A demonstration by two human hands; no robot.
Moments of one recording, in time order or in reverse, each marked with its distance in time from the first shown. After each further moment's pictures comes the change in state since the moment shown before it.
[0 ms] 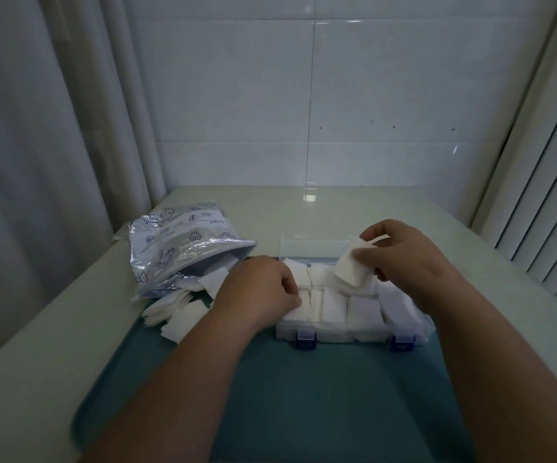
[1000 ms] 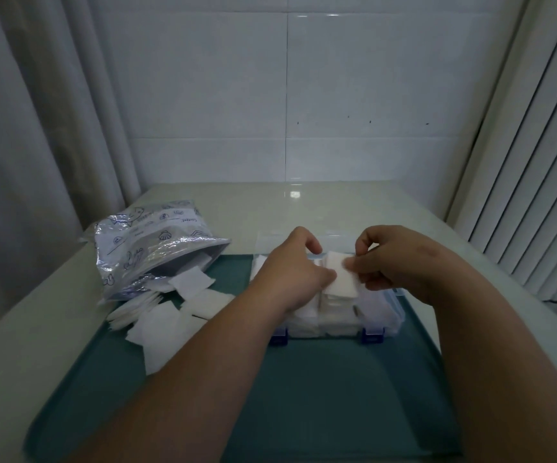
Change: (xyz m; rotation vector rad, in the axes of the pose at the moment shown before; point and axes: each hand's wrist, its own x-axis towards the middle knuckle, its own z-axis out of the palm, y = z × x) left_hand 0.016 0.067 0.020 -0.531 -0.120 -0.103; right_hand -0.003 0.001 -0.033 -0.065 -0.192 0.181
